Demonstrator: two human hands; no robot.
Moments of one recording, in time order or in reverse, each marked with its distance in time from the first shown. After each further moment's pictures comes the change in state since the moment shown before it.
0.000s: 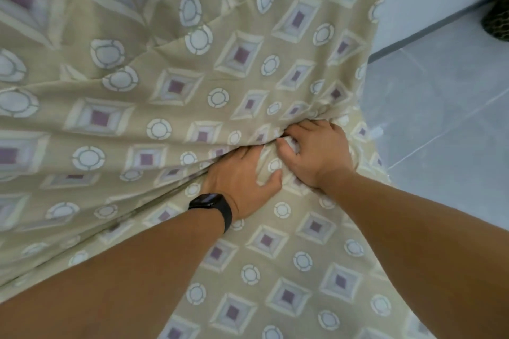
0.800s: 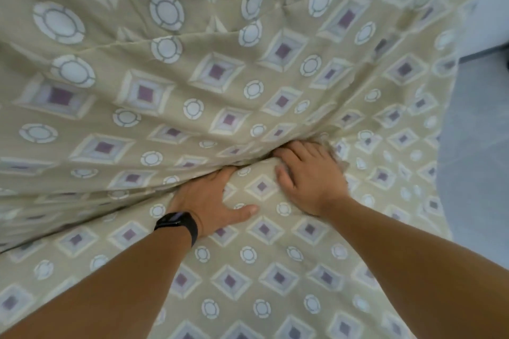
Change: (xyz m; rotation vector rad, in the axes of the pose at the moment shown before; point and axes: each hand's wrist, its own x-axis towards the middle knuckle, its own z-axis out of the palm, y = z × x) left_hand -0.113 -0.105 -0.068 -0.044 -0.255 -0.236; right_hand -0.051 -0.095 0.002 -0.082 -0.120 -0.335
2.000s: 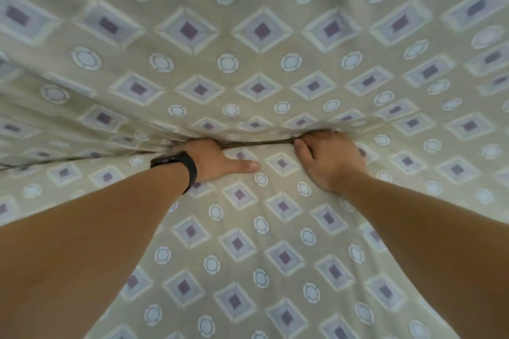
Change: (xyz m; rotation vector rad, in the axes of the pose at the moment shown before) left_hand -0.140 -0.219 -0.064 -0.121 -0.241 -0.521; right_hand 0.027 -0.242 0.039 0.013 -0.191 -0.128
